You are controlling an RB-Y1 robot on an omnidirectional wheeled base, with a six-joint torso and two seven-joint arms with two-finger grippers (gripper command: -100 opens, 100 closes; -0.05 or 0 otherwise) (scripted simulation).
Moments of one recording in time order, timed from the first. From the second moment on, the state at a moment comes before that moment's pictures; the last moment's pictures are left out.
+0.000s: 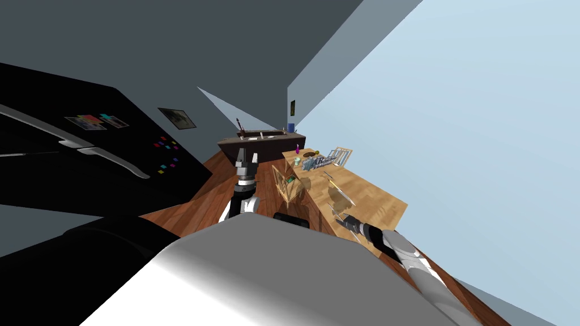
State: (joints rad) left arm 0.49 -0.04 -0.01 -2.31 -0.07 -0.60 0.07; right arm 0.09 -0.67 -0.13 -0.91 1.58 -0.96 0.00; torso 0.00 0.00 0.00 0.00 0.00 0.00
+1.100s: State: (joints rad) left arm 0.49 -0.04 -0.01 -2.31 -0.07 -0.60 0.07; right arm 0.09 -0.66 -0.11 -0.86 1.63 -0.92 0.01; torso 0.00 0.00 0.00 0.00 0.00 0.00
